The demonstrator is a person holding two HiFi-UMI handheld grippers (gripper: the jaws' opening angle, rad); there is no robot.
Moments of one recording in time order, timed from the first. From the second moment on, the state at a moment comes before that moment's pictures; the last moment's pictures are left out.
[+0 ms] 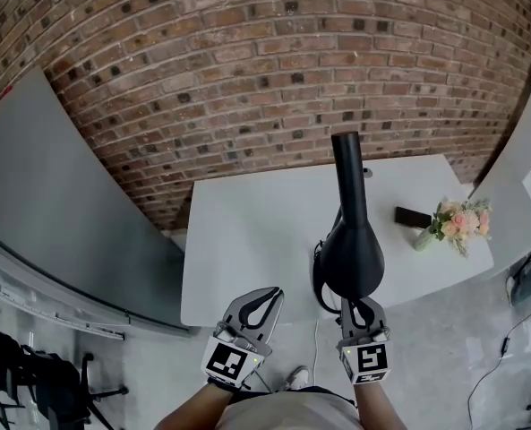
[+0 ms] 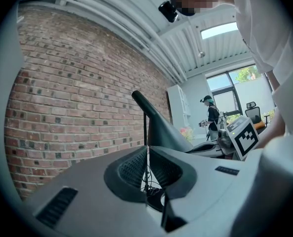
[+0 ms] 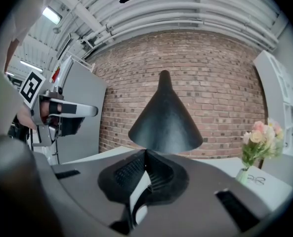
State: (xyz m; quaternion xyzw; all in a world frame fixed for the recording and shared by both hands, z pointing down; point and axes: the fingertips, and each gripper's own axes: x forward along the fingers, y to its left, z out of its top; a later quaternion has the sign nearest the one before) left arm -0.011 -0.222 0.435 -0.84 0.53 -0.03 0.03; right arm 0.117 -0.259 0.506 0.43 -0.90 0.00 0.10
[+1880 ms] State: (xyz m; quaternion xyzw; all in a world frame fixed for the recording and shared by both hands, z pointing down) left arm -0.006 -0.213 0.431 -0.84 0.54 -0.04 0.05; right arm 0.132 -0.271 0.482 0.44 -0.90 -0.01 0.05
